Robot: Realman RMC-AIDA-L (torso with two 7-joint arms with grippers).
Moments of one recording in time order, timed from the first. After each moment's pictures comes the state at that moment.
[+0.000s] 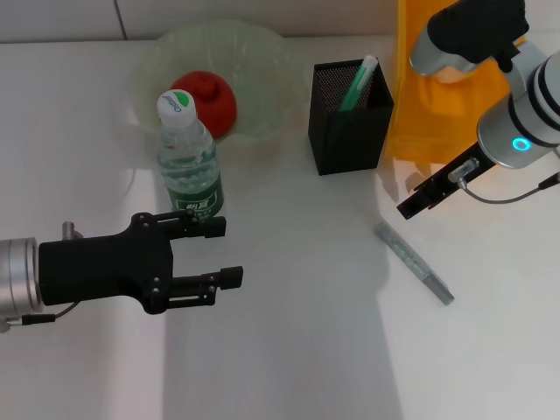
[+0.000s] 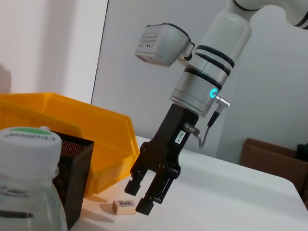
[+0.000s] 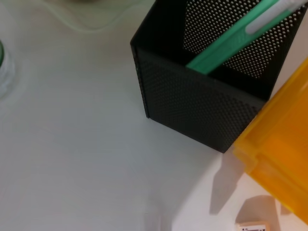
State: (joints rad) left arm -0.40 -2.02 0.98 0.53 1.74 1.65 -1.16; right arm 0.71 2.08 -1.44 -1.11 -2.69 -1.36 2.74
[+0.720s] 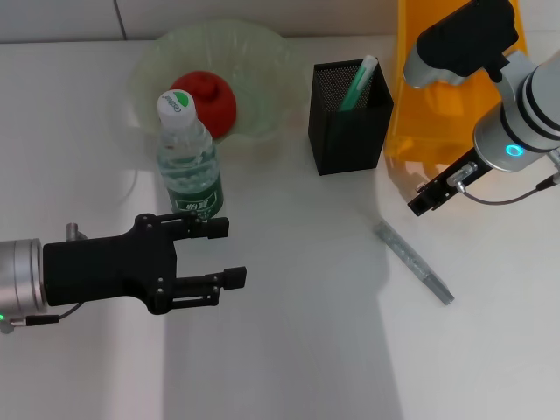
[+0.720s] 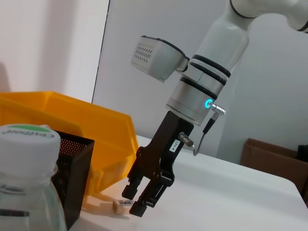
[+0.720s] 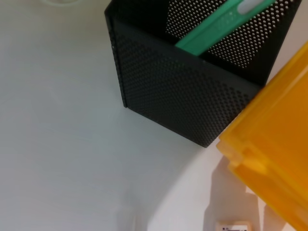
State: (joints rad) left arm -0.40 -2.02 0.98 0.53 1.74 1.64 -1.16; right arm 0.73 2.09 -1.49 -1.05 -2.74 -1.28 2.76
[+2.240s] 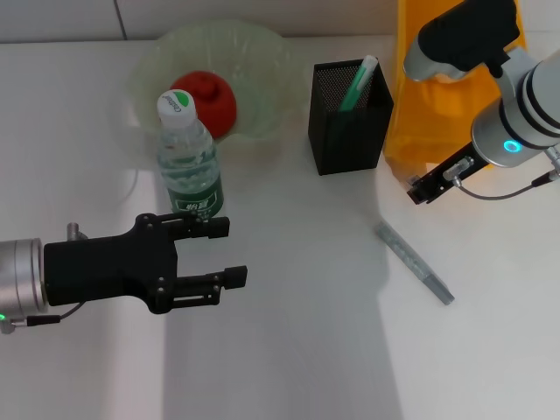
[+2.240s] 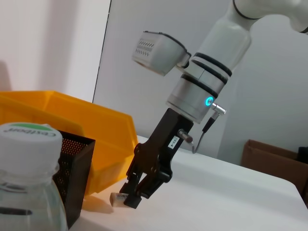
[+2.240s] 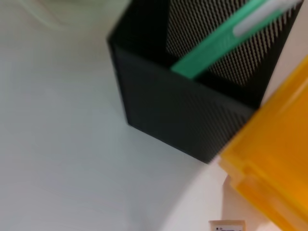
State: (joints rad) left arm -0.40 -2.03 0.98 0.53 1.74 1.64 -1.17; right arm 0.70 2.09 -1.48 -1.11 -2.71 -1.28 2.76
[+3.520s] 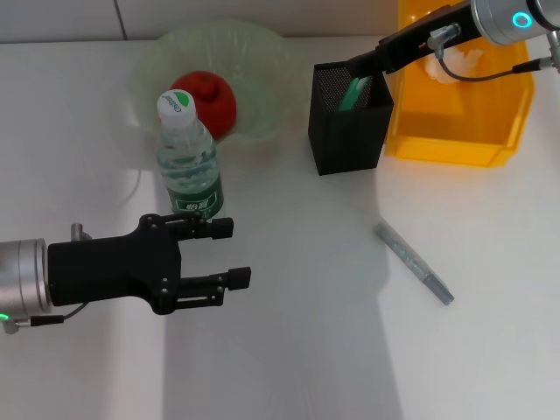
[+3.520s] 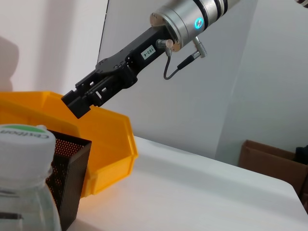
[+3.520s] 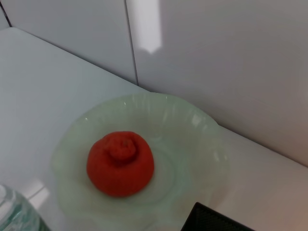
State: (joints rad) left arm -0.40 -2.03 0.98 0.53 1.74 1.64 -1.16; right arm 0.74 2.08 -1.26 -1.30 -2.51 -1.26 2.62
